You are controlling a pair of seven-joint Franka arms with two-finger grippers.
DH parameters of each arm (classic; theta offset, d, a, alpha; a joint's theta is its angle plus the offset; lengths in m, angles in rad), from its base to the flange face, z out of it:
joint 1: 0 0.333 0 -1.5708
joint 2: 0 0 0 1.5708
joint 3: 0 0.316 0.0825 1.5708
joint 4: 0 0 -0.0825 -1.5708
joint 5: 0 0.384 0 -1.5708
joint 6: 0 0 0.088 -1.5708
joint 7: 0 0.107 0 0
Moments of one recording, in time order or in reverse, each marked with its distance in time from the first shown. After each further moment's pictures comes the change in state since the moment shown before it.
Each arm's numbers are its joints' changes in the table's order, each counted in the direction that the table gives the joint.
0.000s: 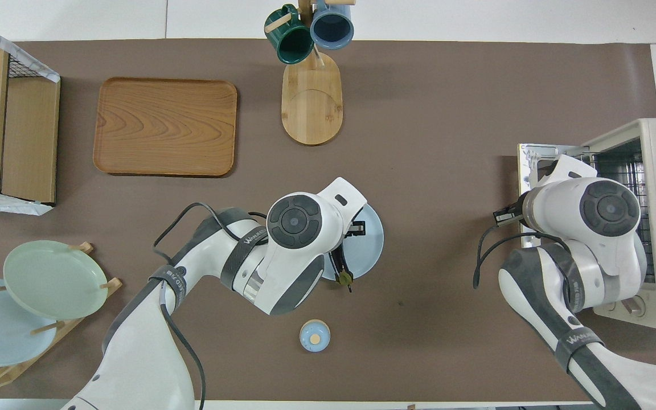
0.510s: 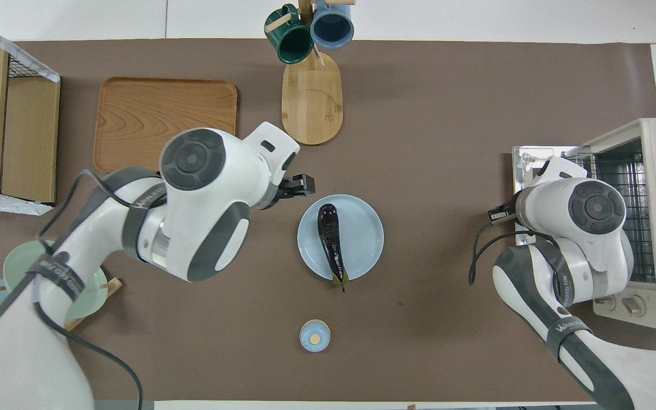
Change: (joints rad) left arm 0.215 -0.157 0.024 0.095 0.000 0.295 0.108; right arm 0.002 0.001 -0.001 0.000 -0.002 0.000 0.011
